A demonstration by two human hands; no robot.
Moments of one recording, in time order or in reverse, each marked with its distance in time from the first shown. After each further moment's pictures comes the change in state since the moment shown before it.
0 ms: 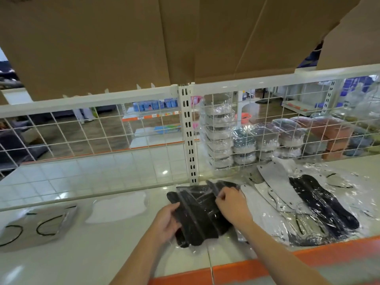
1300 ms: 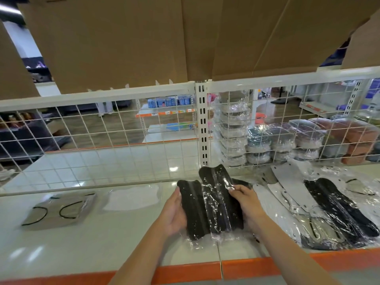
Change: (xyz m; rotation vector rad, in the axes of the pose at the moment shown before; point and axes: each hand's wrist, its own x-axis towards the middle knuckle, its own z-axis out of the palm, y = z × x) left_hand -0.019 0.010 -0.003 -0.061 -0.156 -0.013; right_hand 0.000 0.008 0.005 0.979 -0.185 0.347
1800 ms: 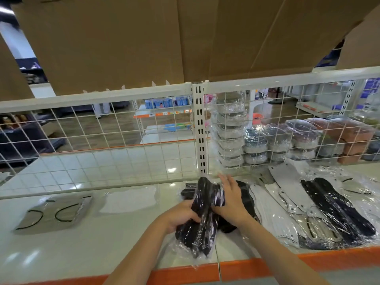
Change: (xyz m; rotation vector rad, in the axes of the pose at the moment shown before) left_hand 0.003 0.008 0.018 0.936 -0.079 -0.062; right_hand 0.002 0.008 0.019 -0.809 -0.066 -0.443
